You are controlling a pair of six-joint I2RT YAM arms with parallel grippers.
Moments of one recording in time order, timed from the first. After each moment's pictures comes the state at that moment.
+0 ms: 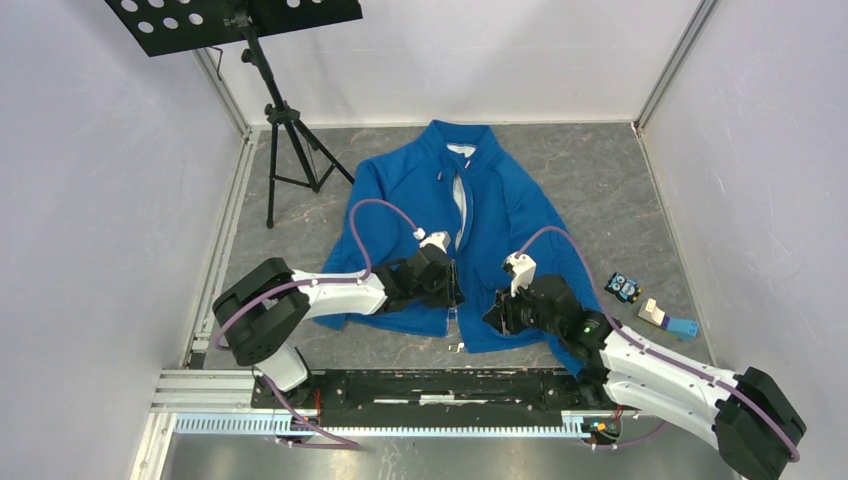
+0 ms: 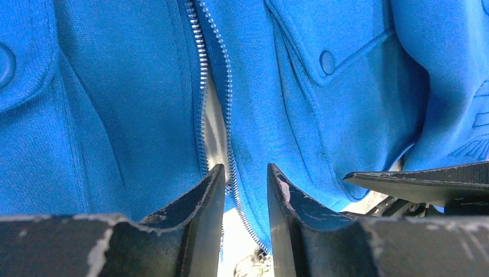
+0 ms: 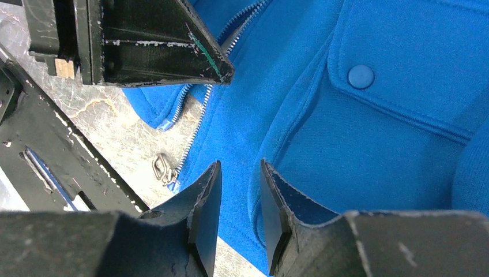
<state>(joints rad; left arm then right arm) -0.97 1.61 0.78 0.04 -0.03 -0.86 0.78 0.81 0.24 -0.01 -0.13 0.38</state>
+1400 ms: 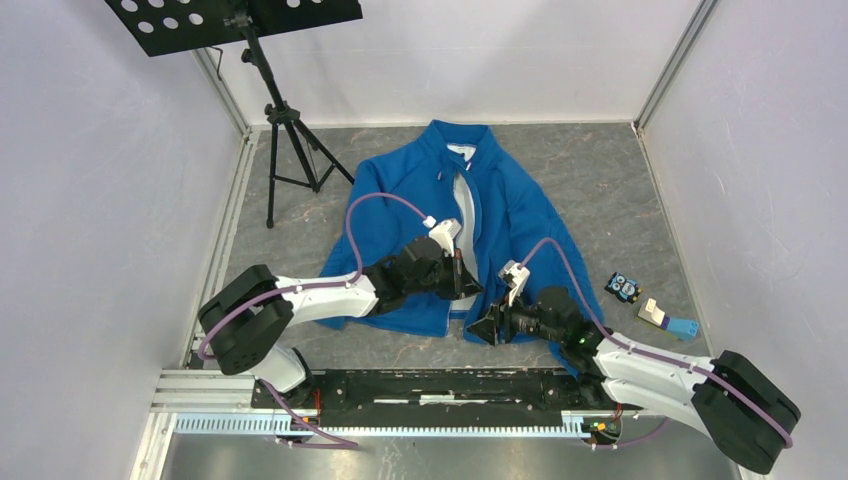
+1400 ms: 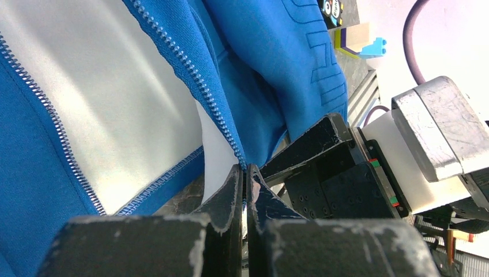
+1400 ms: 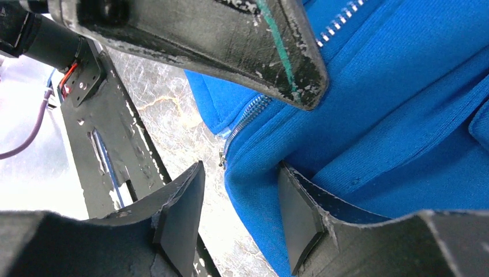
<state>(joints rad) -0.97 1.54 0.75 0.30 0.17 -0.86 0.79 0.90 0.07 0.46 -0.34 0.41</state>
